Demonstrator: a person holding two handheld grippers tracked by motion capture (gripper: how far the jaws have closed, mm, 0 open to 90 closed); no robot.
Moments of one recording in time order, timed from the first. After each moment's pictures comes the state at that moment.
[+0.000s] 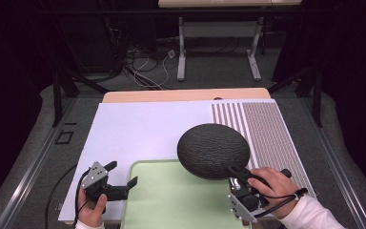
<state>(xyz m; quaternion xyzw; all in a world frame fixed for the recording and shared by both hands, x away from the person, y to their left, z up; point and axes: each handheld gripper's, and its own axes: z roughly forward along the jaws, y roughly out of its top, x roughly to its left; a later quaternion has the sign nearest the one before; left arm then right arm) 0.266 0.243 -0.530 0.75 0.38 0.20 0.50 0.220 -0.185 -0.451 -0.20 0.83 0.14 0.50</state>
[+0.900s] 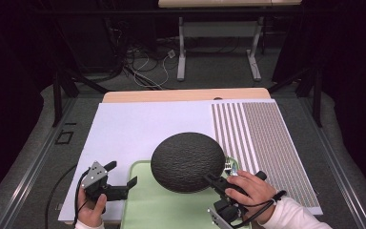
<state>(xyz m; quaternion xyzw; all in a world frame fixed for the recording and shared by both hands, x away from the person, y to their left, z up) 0.266 0.243 -0.530 0.75 0.38 0.20 0.50 0.208 -0.141 -0.459 -0.27 0.80 0.19 0.50</state>
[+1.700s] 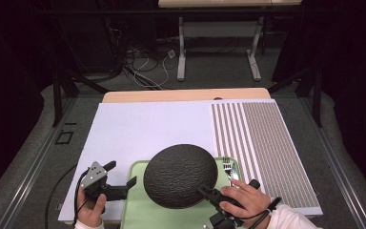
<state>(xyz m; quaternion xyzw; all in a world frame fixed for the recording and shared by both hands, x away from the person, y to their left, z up) 0.266 0.245 -0.529 0.75 0.39 0.20 0.50 0.188 -0.130 -0.471 -0.31 0.80 0.19 0.48</state>
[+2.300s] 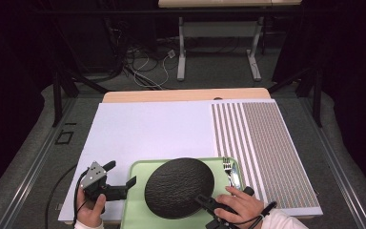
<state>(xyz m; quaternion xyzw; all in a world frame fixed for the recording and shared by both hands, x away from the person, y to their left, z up) 0.265 0.245 -0.529 0.74 0.39 0.20 0.51 0.182 -0.122 -0.497 -0.32 0.82 0.19 0.44</state>
